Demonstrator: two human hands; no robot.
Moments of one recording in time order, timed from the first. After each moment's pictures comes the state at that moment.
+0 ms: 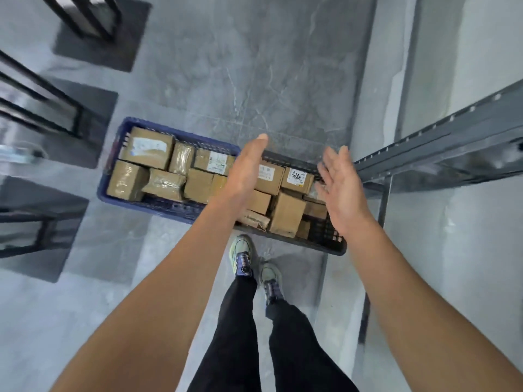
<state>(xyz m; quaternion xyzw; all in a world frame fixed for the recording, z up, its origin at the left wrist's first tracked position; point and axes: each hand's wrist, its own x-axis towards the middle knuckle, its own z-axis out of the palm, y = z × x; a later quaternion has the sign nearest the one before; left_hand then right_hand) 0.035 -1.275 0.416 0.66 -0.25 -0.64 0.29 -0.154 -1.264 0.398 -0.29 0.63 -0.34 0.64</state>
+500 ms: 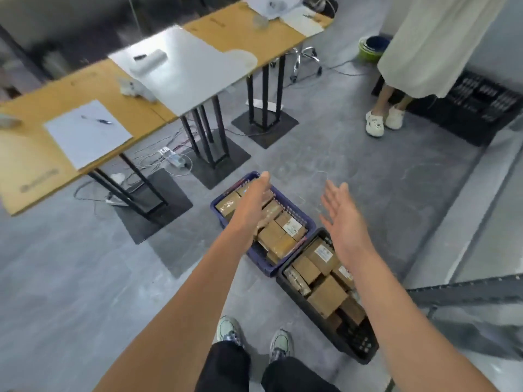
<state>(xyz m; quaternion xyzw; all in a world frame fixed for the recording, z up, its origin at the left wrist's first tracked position) 0.140 -1.103 0.618 0.68 -0.16 -0.48 0.54 -0.021 -1.198 0.597 -0.53 0.42 -0.23 0.70</state>
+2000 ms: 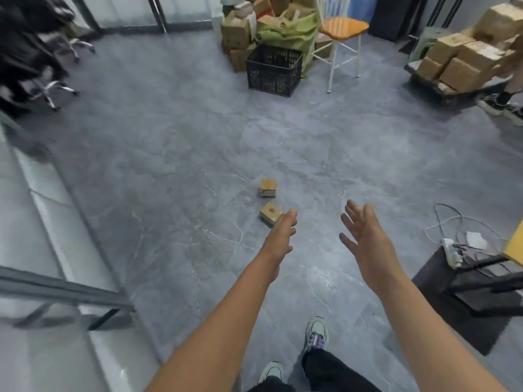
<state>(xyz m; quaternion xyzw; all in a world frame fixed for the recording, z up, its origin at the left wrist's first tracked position) 0.313 -0.333 0.604 0.57 0.39 -0.01 0.72 0.416 -0.488 0.608 -0.66 -0.05 0.34 0.67</state>
